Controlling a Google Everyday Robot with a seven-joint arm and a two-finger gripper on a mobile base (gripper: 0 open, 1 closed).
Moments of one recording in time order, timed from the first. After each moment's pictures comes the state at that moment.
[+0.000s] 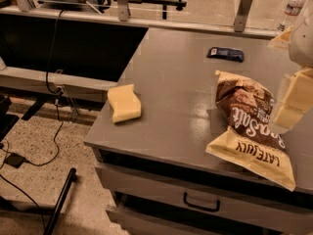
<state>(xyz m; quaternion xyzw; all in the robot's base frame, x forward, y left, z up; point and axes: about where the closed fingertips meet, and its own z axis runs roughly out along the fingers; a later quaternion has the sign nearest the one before) 0.438 -0.216 0.979 -0.60 0.78 -0.04 0.16</state>
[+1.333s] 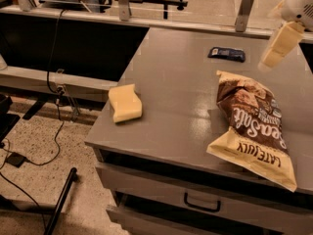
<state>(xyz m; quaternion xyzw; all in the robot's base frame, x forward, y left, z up) 0.605 -0.276 0.975 -0.56 0.80 0.00 0.23</state>
